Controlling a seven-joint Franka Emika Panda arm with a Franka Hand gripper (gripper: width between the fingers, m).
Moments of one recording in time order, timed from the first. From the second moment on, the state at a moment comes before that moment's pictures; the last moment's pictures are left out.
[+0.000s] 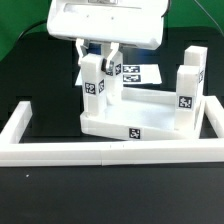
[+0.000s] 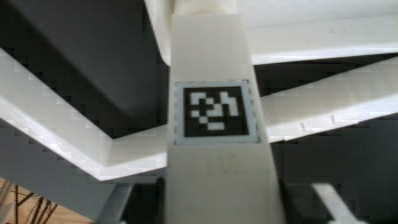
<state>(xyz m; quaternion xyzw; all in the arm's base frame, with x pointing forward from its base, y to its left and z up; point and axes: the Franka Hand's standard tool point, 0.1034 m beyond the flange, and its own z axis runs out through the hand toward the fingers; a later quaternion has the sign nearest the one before) 0.564 -0.065 0.115 0.94 -0.22 0.27 0.07</state>
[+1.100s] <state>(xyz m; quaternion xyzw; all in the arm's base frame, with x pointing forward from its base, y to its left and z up) 0.564 -0.071 0.122 0.94 -0.22 0.24 0.05</state>
